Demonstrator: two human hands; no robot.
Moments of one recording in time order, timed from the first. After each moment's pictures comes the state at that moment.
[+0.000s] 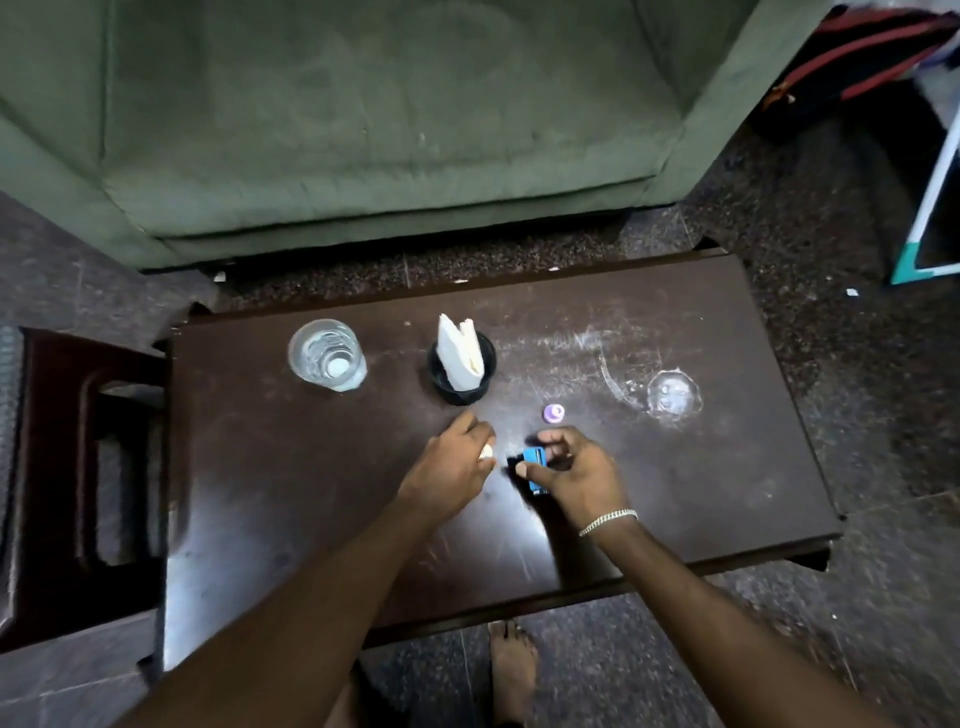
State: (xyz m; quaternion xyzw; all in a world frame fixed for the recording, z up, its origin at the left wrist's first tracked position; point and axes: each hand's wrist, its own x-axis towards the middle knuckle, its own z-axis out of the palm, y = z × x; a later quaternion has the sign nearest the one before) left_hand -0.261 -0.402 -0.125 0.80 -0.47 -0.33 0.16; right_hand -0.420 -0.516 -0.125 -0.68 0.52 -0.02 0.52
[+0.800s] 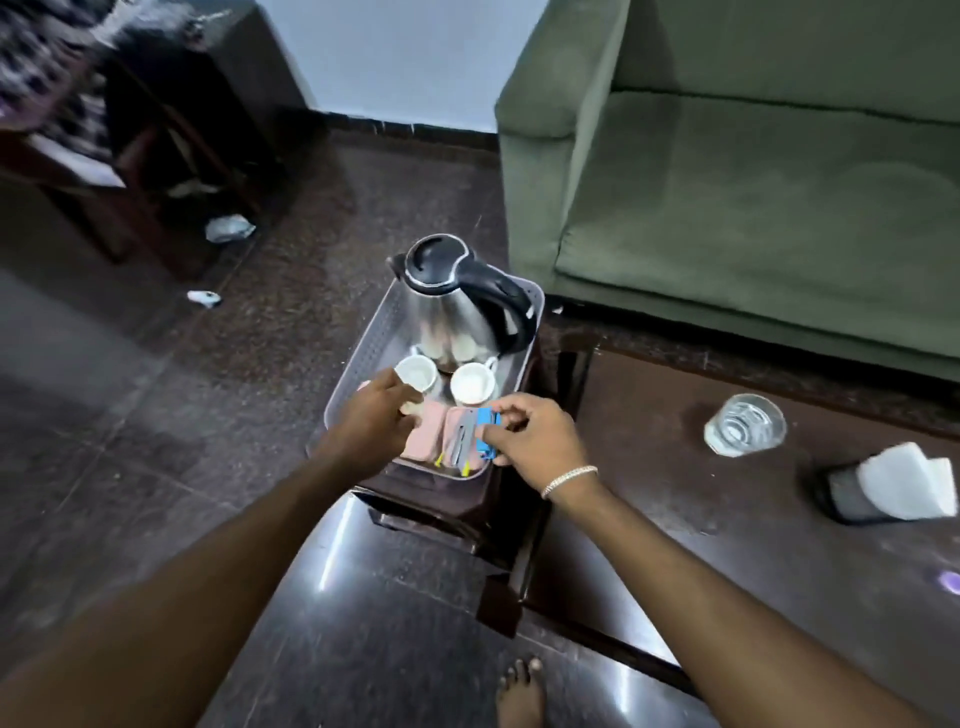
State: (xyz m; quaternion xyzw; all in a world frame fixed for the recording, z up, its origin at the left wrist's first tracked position) left_hand 0.021 0.077 0.036 0.95 -0.21 -0.12 0.19; right_hand -0.068 -0.130 0.026 -0.76 0.22 0.06 0.61
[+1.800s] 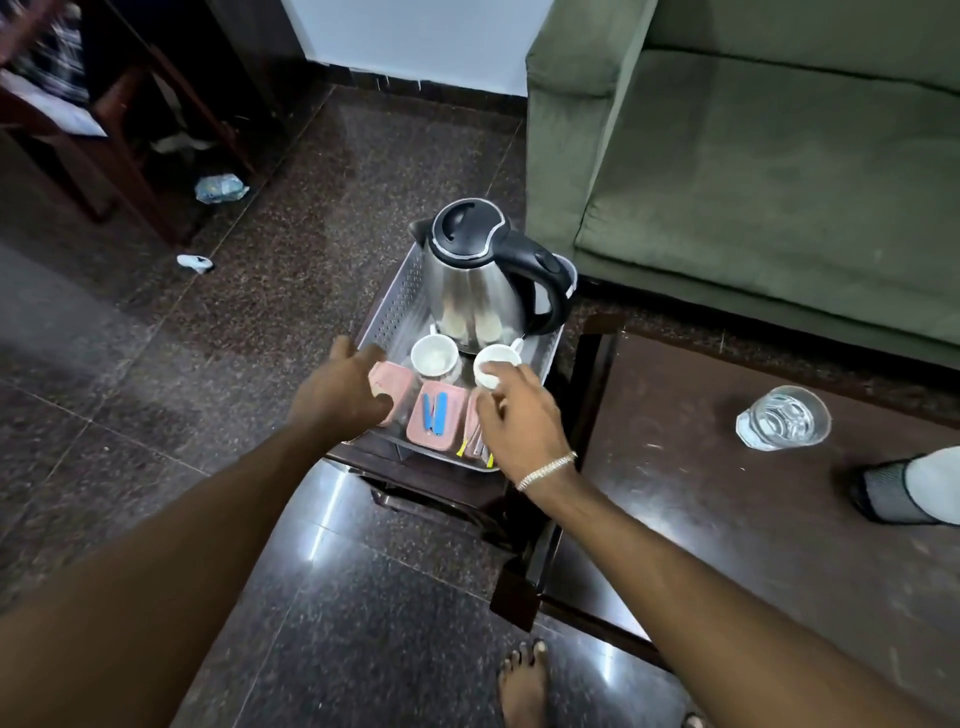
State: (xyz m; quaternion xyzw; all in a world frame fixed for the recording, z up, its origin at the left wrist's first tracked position) left_hand 0.071 0.138 0.005 0.98 -0.11 -0.16 0.10; right_hand -0.040 -0.078 -0.002 -0.88 0.11 -0.06 0.46
